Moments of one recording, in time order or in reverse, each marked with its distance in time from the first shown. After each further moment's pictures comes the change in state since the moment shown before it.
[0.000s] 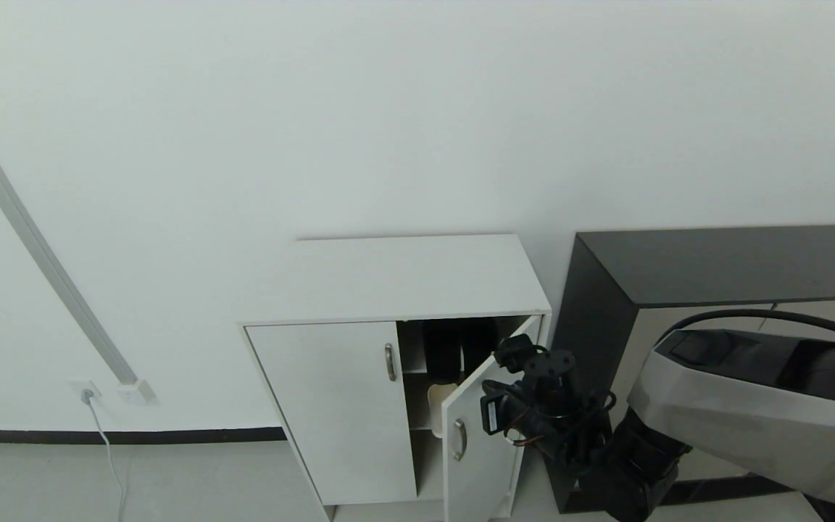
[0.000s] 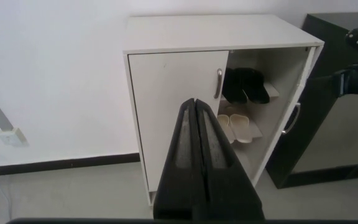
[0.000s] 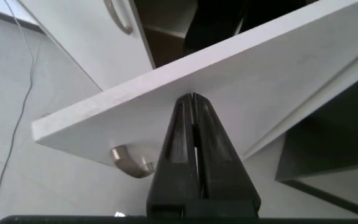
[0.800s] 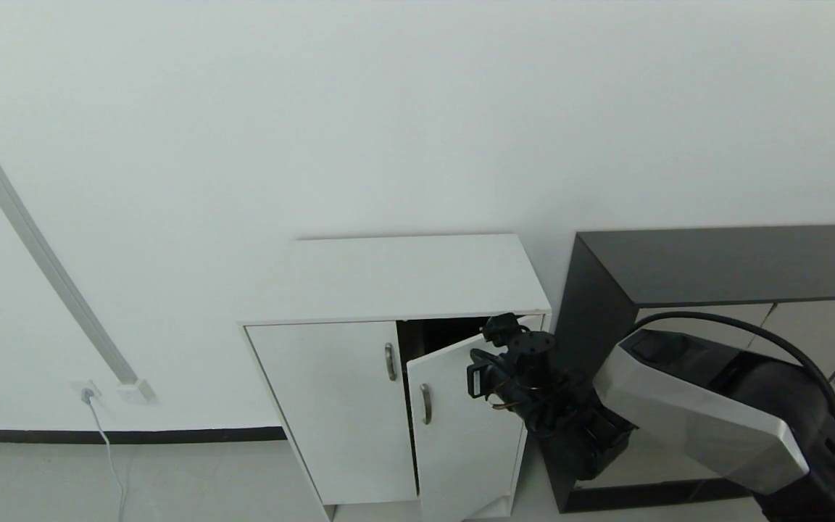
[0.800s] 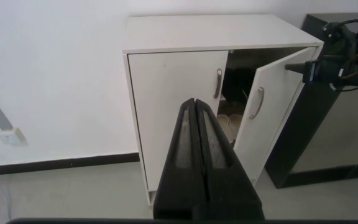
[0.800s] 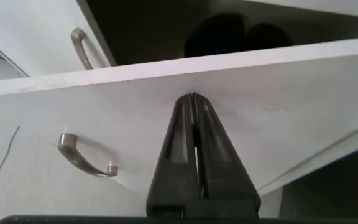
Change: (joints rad) left arm 0.000 0.000 0.000 0.000 0.000 -0.003; right arm -0.052 0.170 -0.313 0.006 0.010 -0.036
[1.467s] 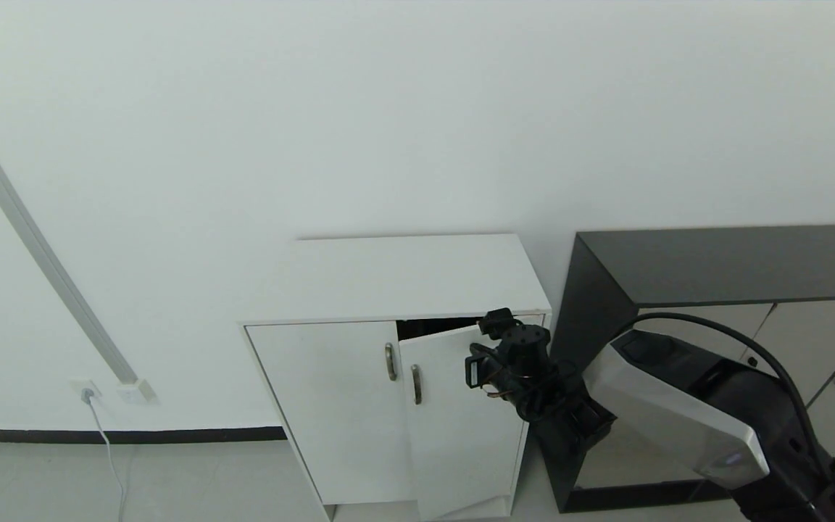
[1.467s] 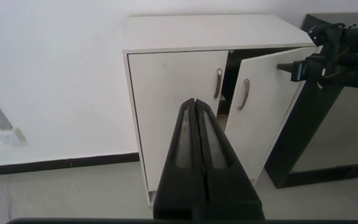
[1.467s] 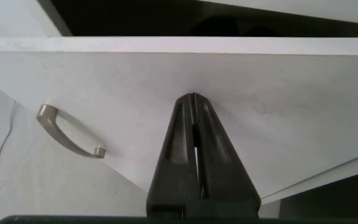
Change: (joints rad) left arm -0.001 0.000 0.000 0.000 0.000 0.001; right arm -0.031 0.086 -0.183 0.106 0.001 0.000
